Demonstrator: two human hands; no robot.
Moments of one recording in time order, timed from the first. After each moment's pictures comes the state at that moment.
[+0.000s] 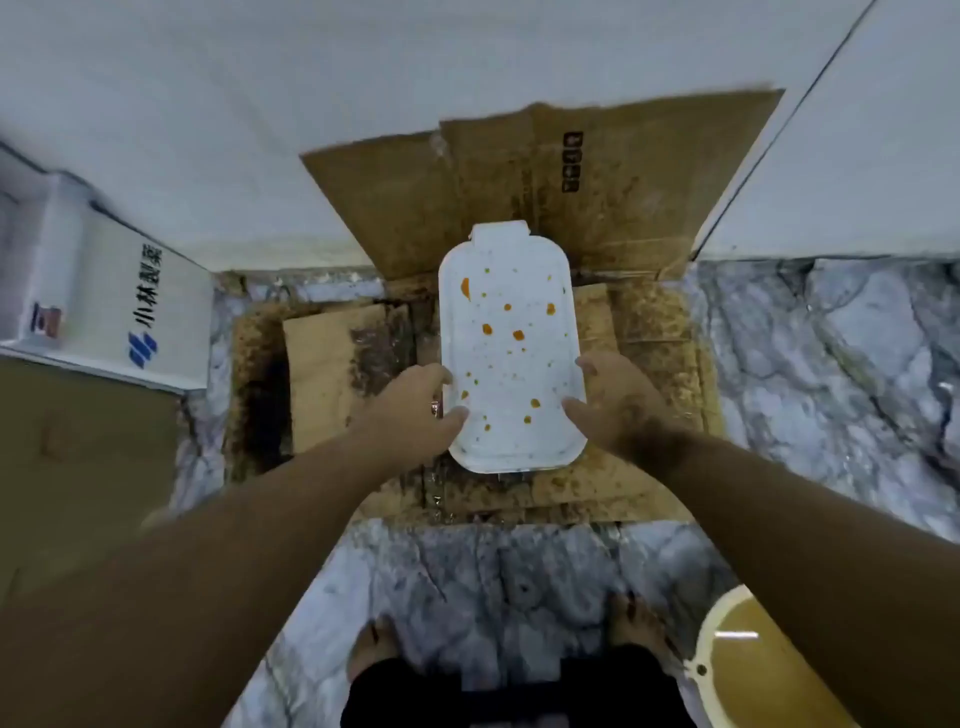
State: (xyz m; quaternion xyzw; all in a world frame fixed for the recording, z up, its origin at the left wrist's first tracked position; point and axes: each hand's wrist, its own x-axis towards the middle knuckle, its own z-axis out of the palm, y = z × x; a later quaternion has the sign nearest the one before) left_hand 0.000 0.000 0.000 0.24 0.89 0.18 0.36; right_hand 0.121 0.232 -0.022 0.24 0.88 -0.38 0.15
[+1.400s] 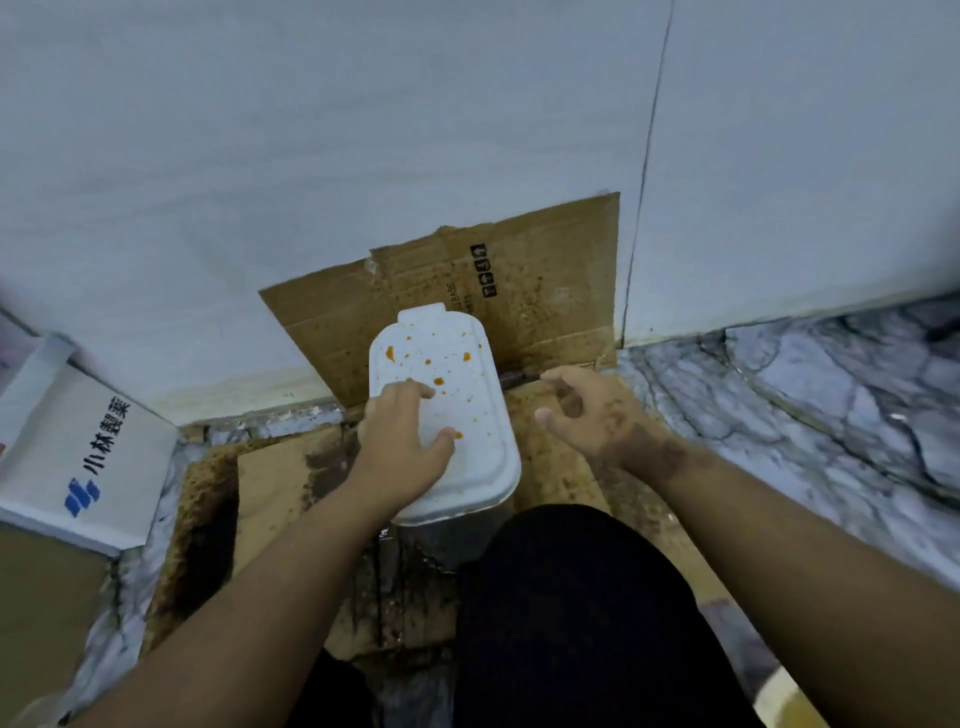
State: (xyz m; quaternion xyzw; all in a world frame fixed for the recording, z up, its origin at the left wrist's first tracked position) left_hand 0.060 0.050 -0.043 0.30 0.91 0.27 0.08; right_hand 0.183 0.272 -0.046 0.18 0.90 -0.39 -0.06
